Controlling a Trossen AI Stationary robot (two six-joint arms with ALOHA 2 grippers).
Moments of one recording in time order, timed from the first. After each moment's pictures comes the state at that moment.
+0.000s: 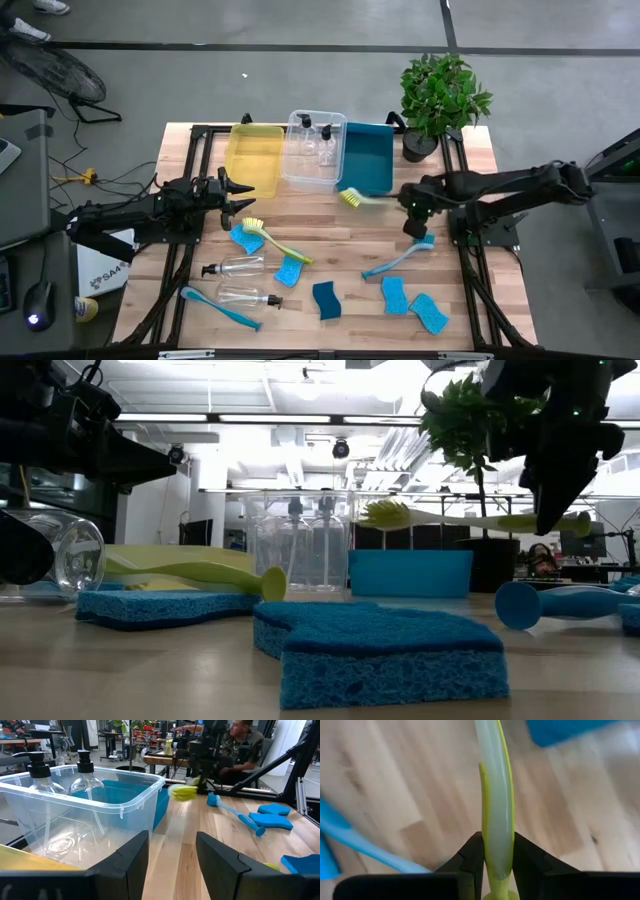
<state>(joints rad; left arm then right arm) 0.16 0.05 0.03 0.00 -0.04 -0.06 -0.03 1.08 0.72 -0.95 0.10 0.41</state>
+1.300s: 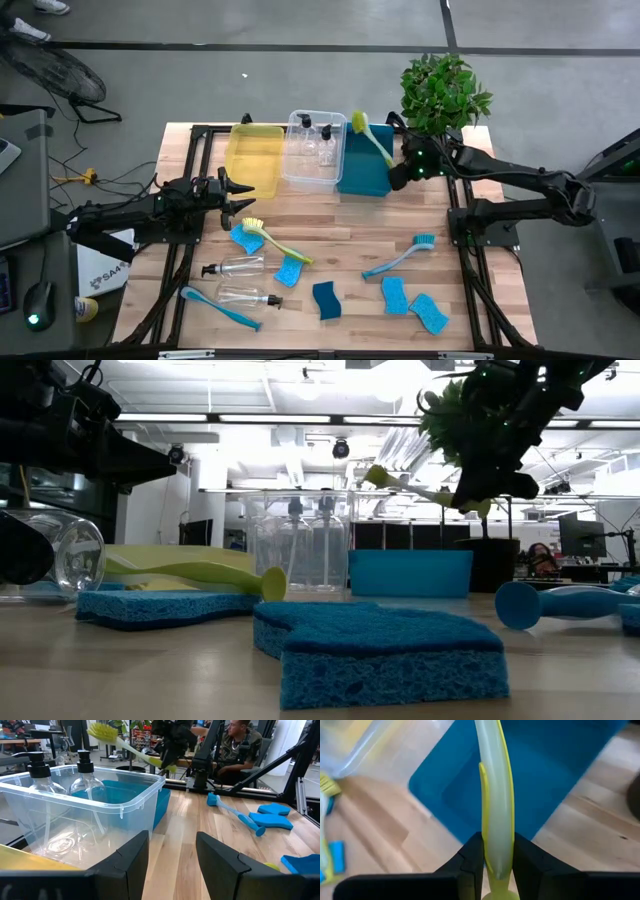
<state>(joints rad) 0.16 0.05 0.03 0.00 -0.04 -0.06 -0.51 1.04 0.72 -0.55 -0.02 0.57</state>
